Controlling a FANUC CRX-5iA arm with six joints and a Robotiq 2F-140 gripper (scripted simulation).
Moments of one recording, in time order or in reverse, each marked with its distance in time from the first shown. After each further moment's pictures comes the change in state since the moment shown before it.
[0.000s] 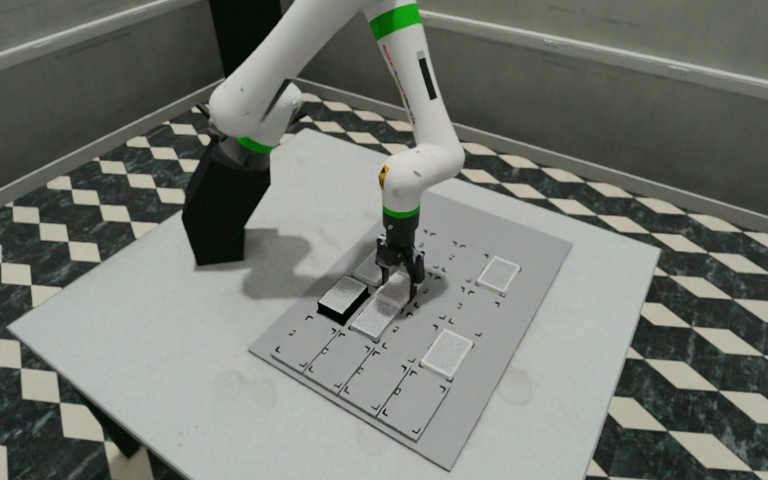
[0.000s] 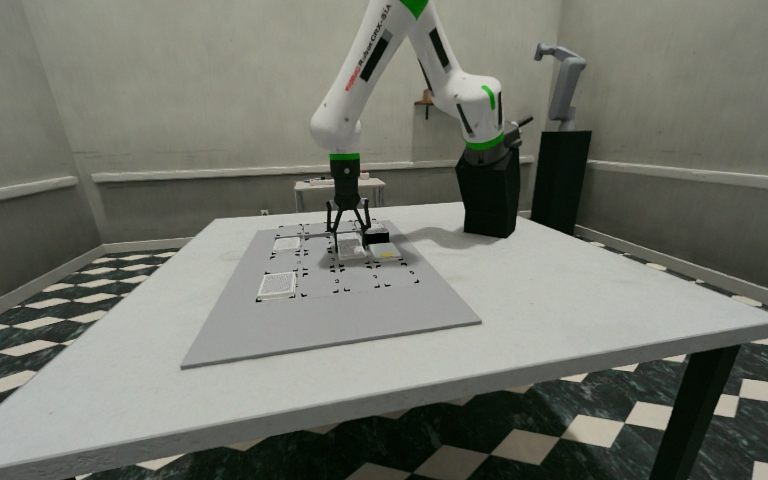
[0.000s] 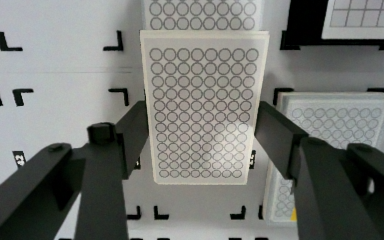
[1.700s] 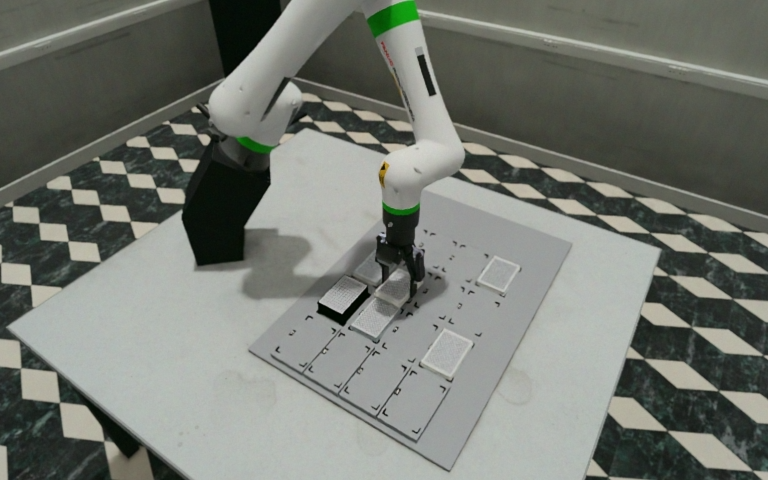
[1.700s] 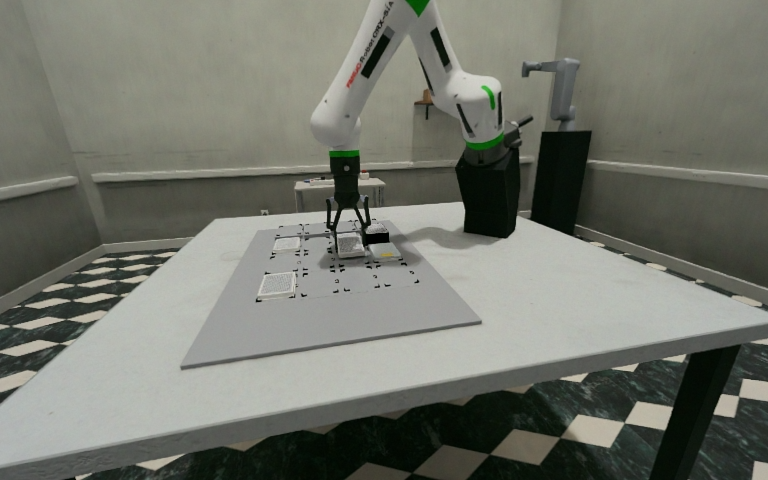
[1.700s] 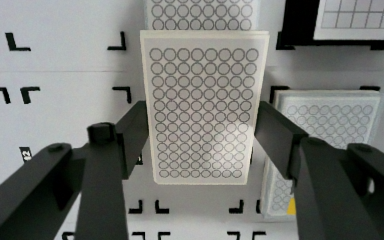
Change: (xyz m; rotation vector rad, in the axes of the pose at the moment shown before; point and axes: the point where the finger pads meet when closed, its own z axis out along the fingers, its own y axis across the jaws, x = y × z) arm 0.000 0.000 -0.008 0.000 0.000 0.000
